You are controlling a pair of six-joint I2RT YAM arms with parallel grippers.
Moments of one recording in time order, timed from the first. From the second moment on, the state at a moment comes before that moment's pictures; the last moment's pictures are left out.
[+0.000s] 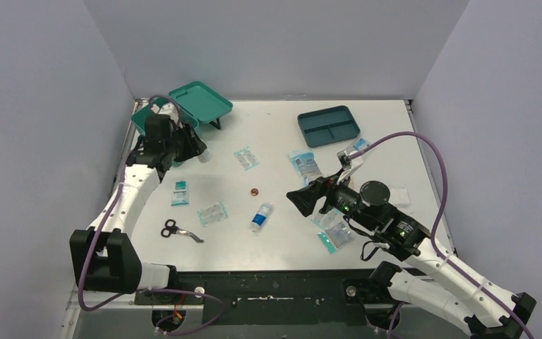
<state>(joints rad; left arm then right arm) -0.12 1.35 1.05 -0.31 0.11 -0.45 0.81 0.72 0.73 -0.17 -0.04 0.50</state>
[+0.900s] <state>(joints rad) 0.24 1.84 1.64 -0.50 0.37 -0.50 0.81 0.74 0.74 -0.20 -0.02 0.51</state>
